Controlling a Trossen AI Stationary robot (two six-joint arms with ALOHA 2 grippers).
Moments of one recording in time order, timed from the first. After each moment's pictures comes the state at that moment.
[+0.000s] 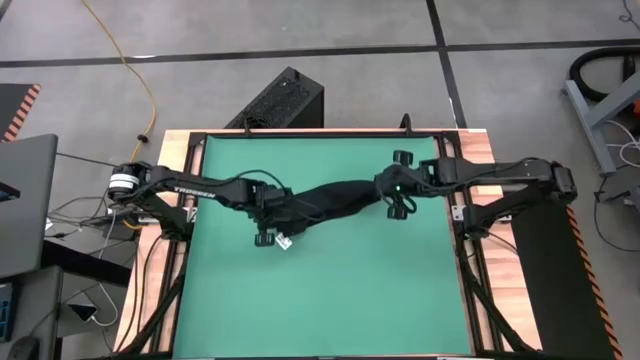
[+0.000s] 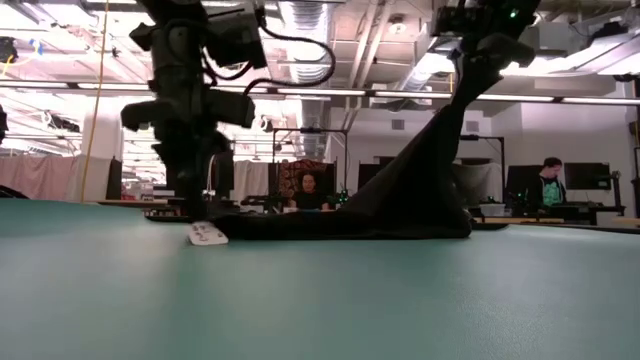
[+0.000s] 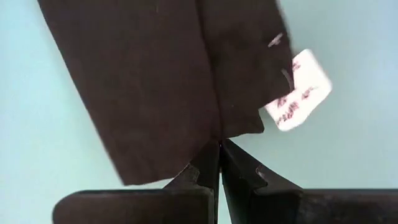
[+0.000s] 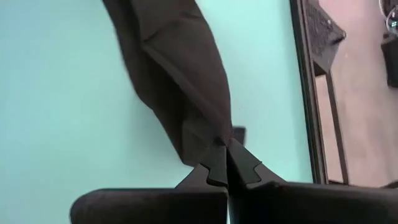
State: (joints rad) left arm 0.08 1.54 0.93 -0.66 -0.03 0.04; right arm -0.06 1.20 1.07 -0.90 0.38 -0.12
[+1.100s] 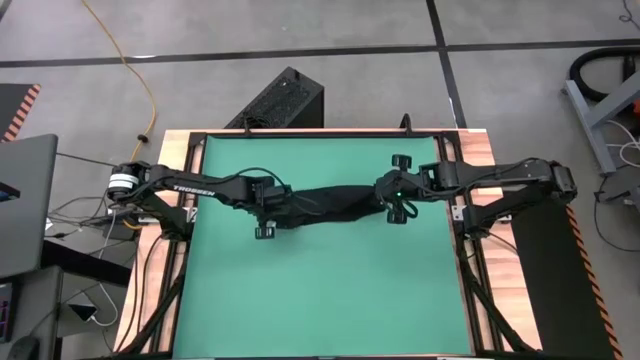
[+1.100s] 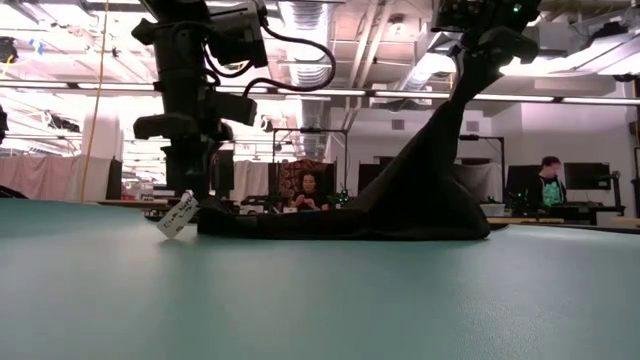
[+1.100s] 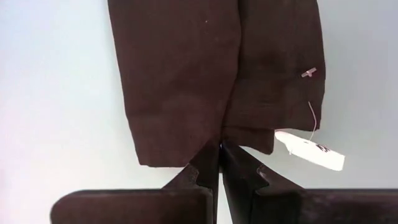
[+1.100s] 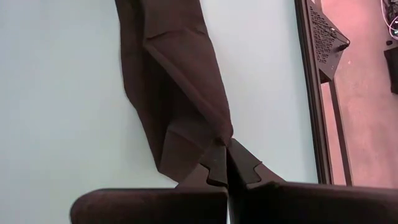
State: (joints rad) left arm 0.10 1.54 0.96 -0.70 -0.20 0.10; right arm -0.02 1.20 1.07 -0.89 0.39 -0.10
